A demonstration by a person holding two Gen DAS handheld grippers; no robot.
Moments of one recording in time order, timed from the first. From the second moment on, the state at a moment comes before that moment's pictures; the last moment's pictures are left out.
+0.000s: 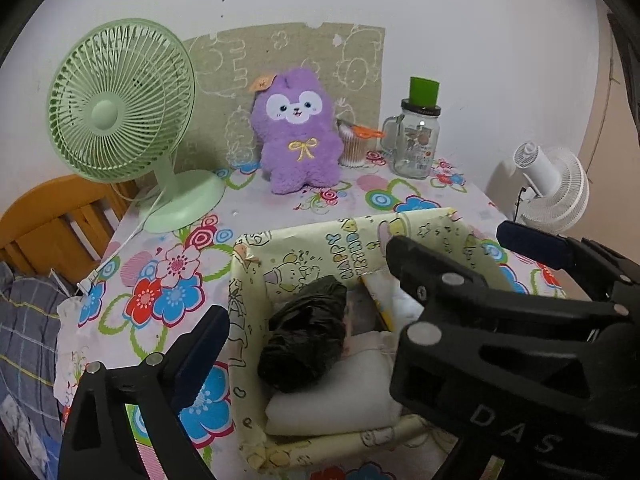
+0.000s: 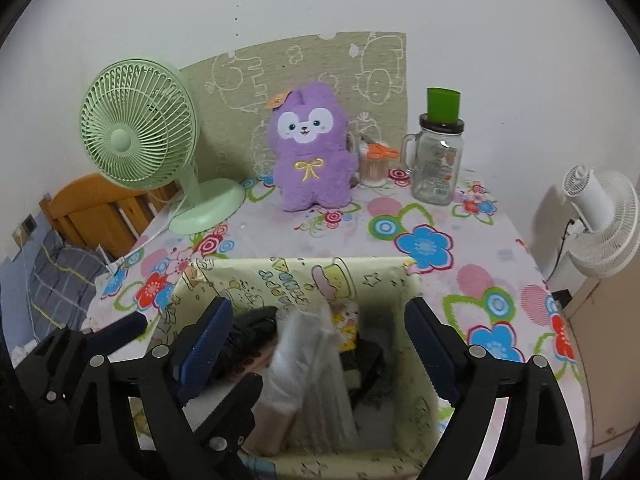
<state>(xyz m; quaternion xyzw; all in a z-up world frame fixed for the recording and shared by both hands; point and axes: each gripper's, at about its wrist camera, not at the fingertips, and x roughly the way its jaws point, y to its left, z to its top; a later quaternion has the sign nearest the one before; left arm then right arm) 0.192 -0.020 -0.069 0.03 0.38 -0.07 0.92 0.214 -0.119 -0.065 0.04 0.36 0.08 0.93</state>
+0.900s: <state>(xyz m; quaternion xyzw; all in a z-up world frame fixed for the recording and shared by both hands) 0.133 -0.025 -0.052 0.03 0.36 -0.08 0.93 0.135 -0.135 -0.047 0.01 0.35 0.05 0.94</state>
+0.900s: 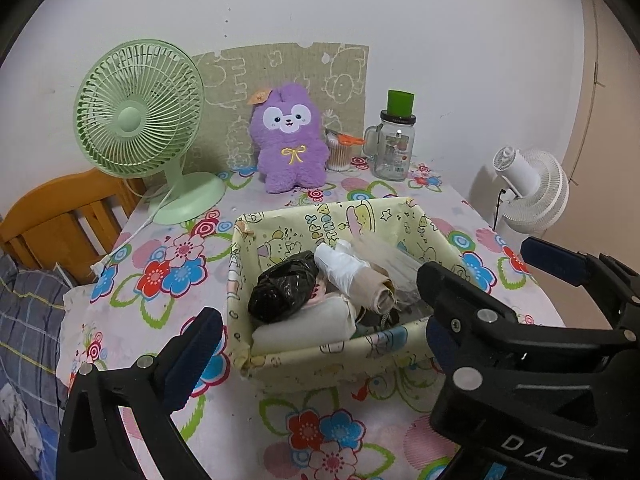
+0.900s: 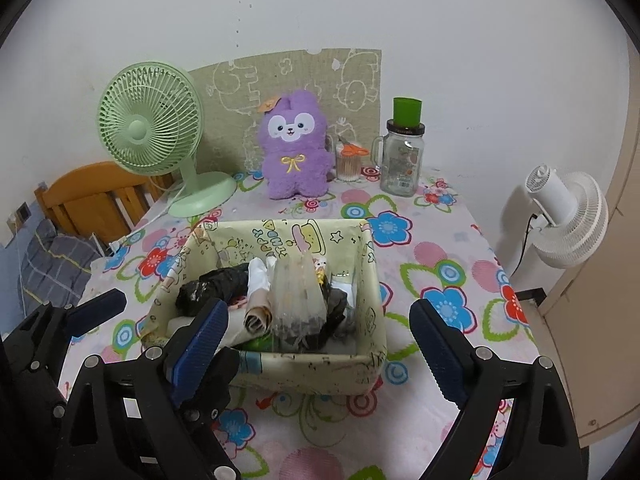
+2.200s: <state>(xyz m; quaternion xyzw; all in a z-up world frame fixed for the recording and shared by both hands) 0.047 0.005 -0.043 0.01 0.34 -0.03 0.94 0.050 -0.169 -0.042 0.03 0.33 0.03 0.94</state>
